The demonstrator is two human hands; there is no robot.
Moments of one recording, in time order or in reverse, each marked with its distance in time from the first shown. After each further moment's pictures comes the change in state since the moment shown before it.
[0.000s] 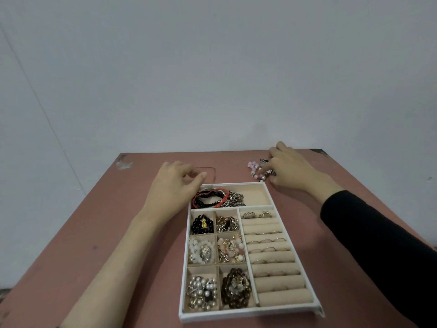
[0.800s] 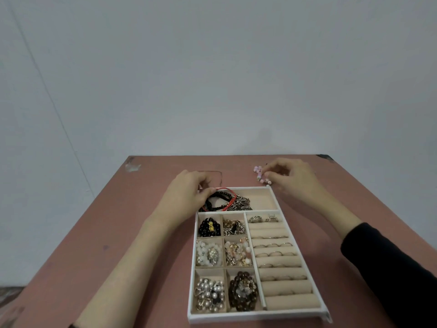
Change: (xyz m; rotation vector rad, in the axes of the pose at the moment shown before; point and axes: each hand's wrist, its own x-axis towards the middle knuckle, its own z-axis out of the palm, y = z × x) left_hand -0.002 0.010 -0.004 0.026 -0.184 0.037; right_hand -0.032 -0.038 -0.020 1.048 0.284 0.324
